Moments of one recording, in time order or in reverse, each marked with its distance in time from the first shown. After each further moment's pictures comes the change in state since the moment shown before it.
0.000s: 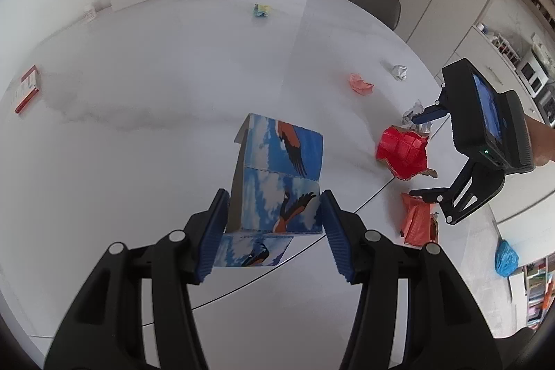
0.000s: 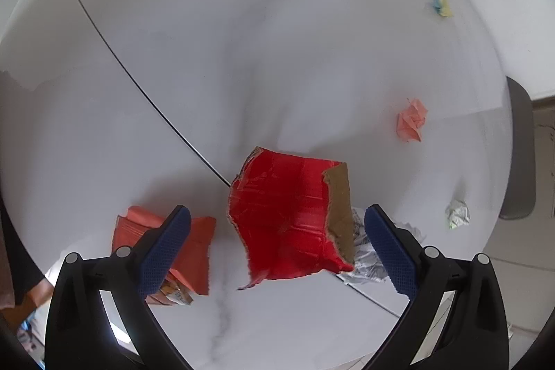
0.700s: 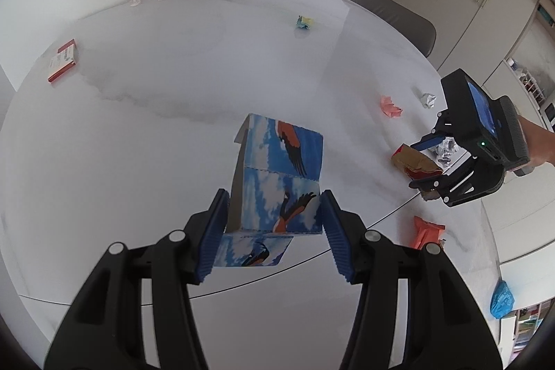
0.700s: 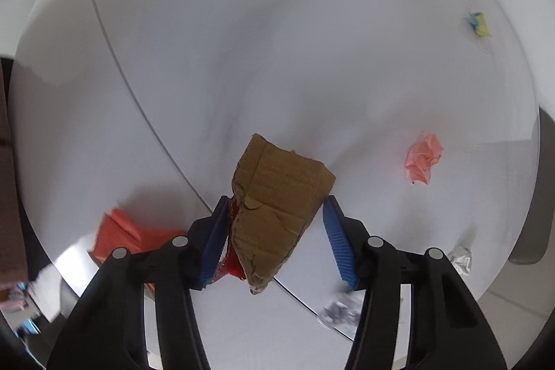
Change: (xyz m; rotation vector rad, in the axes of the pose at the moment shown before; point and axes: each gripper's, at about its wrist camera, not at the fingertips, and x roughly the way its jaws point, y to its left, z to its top) left arm -0.019 0.011 -0.006 -0.129 -0.041 0.091; right arm 0.009 -0.033 0.014 -0.077 -0.012 0.124
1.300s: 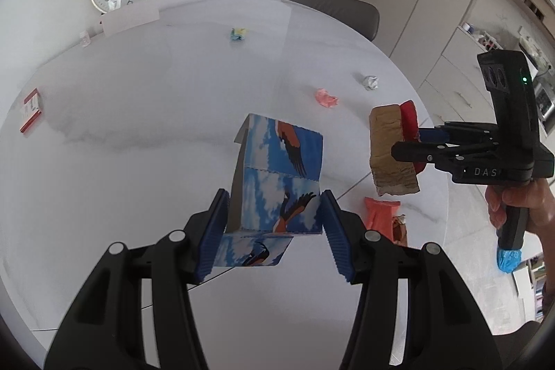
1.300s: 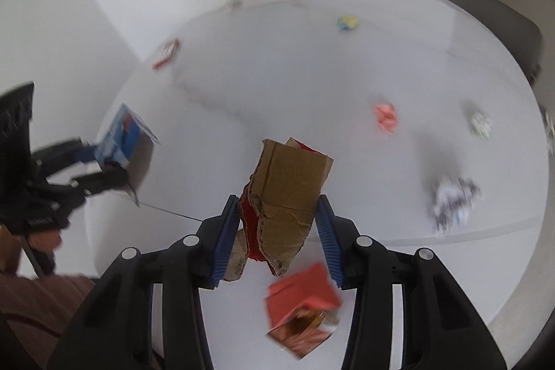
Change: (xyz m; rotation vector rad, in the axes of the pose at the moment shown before) left arm -0.030 -0.059 -0.005 0.202 -0.024 -0.126; right arm -0.108 0.039 -0.088 0.833 -0.577 0.149
